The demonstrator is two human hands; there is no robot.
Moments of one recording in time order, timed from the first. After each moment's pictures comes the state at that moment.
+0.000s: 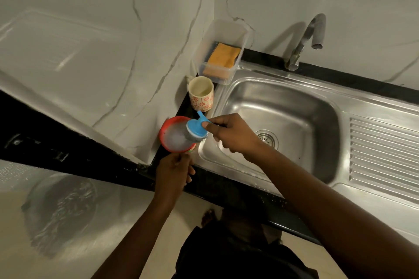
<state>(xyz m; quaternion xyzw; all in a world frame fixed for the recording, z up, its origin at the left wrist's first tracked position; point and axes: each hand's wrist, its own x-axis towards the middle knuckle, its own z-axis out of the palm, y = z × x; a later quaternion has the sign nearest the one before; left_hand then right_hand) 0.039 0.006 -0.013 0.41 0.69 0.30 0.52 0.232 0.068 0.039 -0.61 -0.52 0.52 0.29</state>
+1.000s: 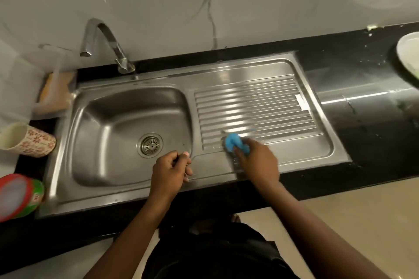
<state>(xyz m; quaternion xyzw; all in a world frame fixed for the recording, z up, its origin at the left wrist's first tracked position) 0.396 -0.094 0.002 0.60 0.54 0.18 0.56 0.602 -0.209 -0.030 -0.90 -0.32 0.20 0.24</state>
